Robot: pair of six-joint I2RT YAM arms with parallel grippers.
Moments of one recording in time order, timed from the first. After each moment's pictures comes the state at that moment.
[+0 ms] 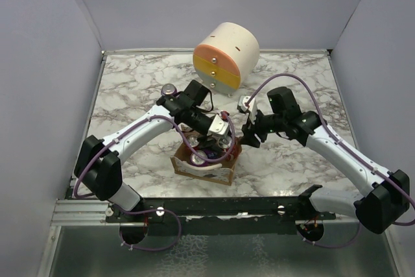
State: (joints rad) left arm -0.68 1.52 1.25 -0.76 1.04 1.11; right arm 0.56 1.19 0.97 -0.57 -0.56 -0.44
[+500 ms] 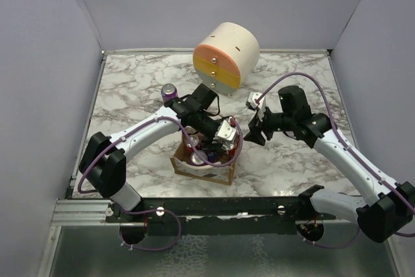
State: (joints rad) left arm -0.74 1.56 1.25 -0.73 0.91 1.10; right arm 0.49 1.12 0.97 -0.57 -0.59 -0.44
